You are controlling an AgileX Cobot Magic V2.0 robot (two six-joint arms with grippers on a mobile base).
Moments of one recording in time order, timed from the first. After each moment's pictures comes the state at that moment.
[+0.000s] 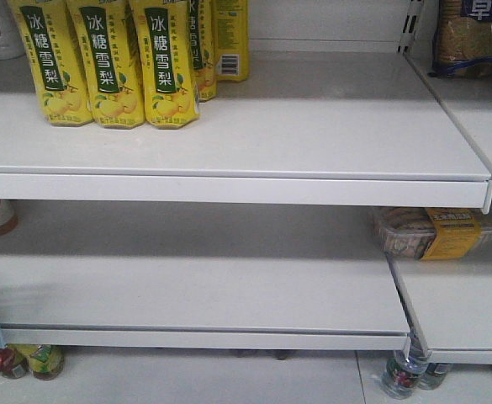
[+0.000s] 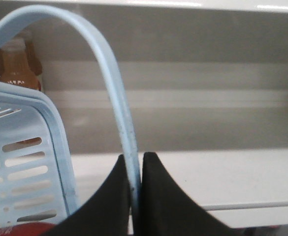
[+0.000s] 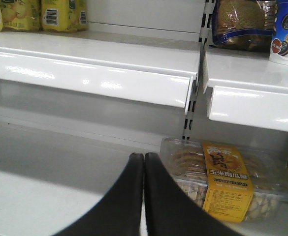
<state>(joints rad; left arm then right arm) -0.14 -0.01 0.04 0.15 0.15 -0.25 0.25 0.27 -0.14 1.75 -0.06 -1.81</state>
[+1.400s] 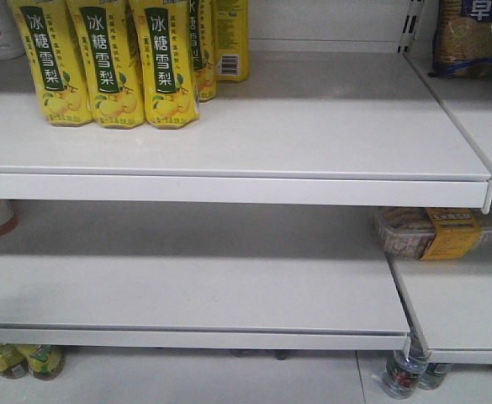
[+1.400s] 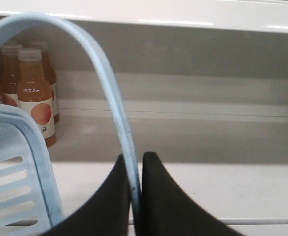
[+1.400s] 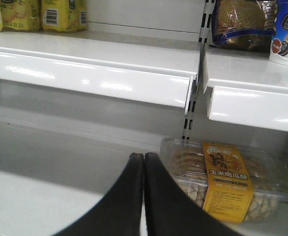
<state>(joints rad) -0.08 -0.01 0.04 0.04 0.13 -0.15 0.25 0.27 -0.14 1.75 -0.06 -1.81</state>
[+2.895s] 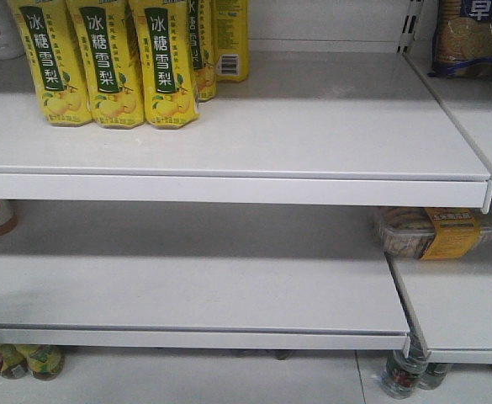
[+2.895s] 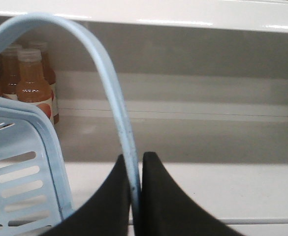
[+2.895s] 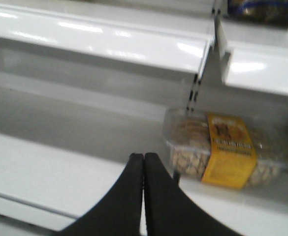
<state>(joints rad) -0.08 -0.01 0.04 0.04 0.13 -0.15 0.12 0.27 -0.14 0.51 0.15 -0.60</state>
